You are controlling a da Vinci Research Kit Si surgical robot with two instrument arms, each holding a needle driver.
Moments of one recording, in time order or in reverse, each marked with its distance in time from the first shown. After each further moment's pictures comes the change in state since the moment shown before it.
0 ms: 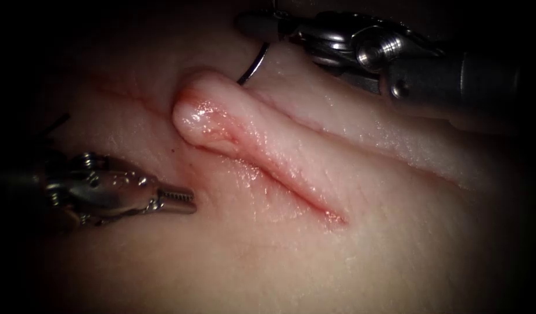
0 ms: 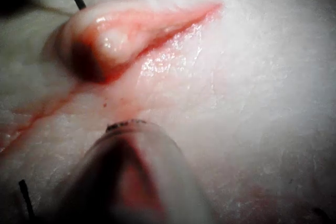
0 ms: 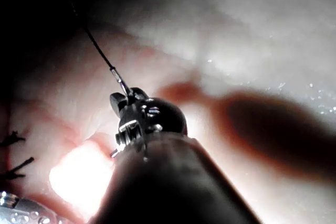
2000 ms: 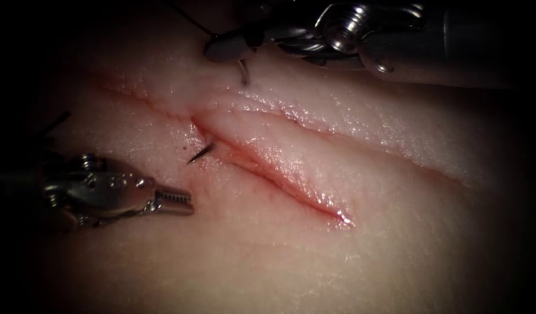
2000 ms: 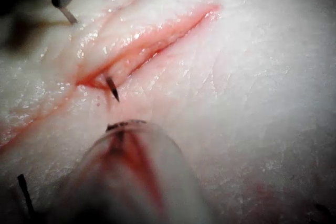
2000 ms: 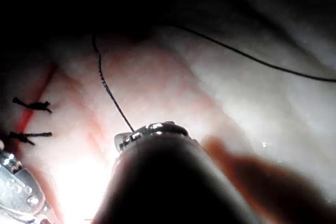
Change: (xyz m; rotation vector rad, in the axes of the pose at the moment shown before) right arm 0.000 -0.004 0.002 -0.078 -0.323 -0.772; left arm 0.000 0.000 0.000 -0.001 -0.002 0.002
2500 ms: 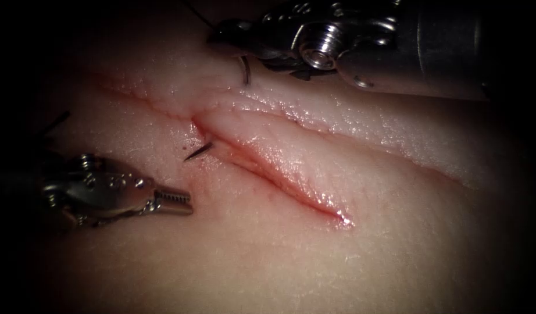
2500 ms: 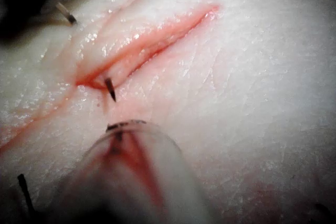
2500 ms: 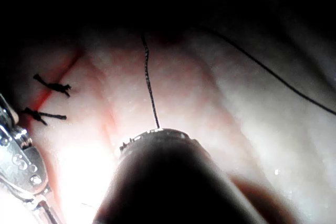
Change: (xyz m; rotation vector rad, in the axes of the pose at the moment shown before) right arm -0.001 -0.001 0.001 -0.084 -0.072 -0.138; left arm 0.000 0.000 0.000 -0.001 -0.002 0.000
